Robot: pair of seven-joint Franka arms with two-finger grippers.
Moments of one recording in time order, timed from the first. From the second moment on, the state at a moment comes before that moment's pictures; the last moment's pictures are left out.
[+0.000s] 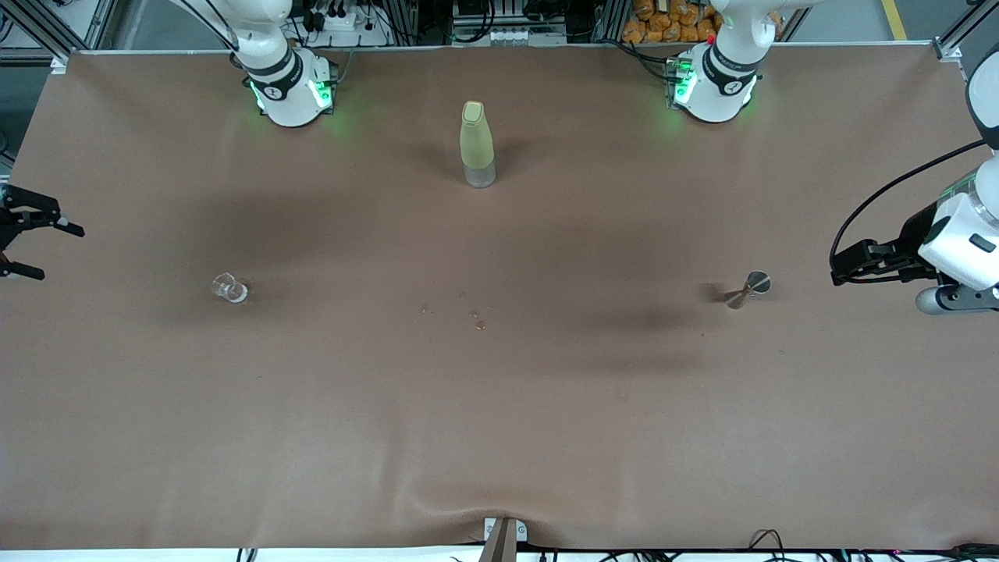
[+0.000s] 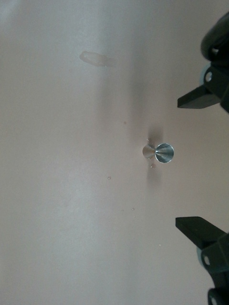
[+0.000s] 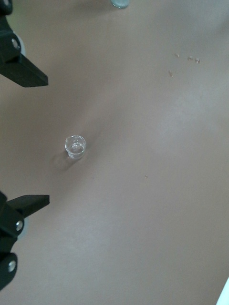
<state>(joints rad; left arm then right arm) 0.11 0.19 -0.18 -1.49 0.04 1.70 -0.12 -0.29 0.17 -0.18 -1.70 0.43 1.68 -1.30</state>
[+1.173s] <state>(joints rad) 0.12 0.19 -0.18 -1.49 0.04 1.70 -0.03 -0.48 0.55 -0.17 -1.71 0.87 1.57 -2.19</state>
